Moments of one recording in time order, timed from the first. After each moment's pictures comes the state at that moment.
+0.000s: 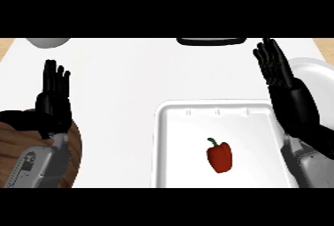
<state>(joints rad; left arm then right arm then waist) -0.26 0.26 -0.06 -1.41 0.35 0.45 -0.19 -0.32 -0.33 0.16 -1.69 -0.13 -0.10 -0.16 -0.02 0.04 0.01</state>
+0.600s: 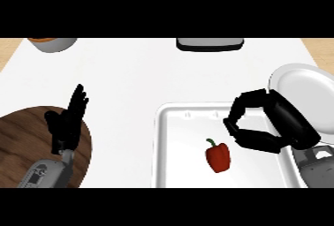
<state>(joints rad) -0.17 0.32 -0.21 -1.32 0.25 0.38 0.00 -0.31 -0.53 0.33 -1.72 0.14 0.03 -0.11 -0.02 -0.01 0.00</state>
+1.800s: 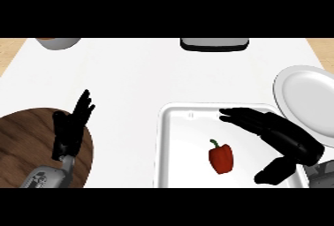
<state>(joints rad) -0.13 0.34 -0.26 -1.41 0.20 0.37 0.14 -0.22 -0.68 0.42 -1.71 0.31 0.27 -0.18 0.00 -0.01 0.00</state>
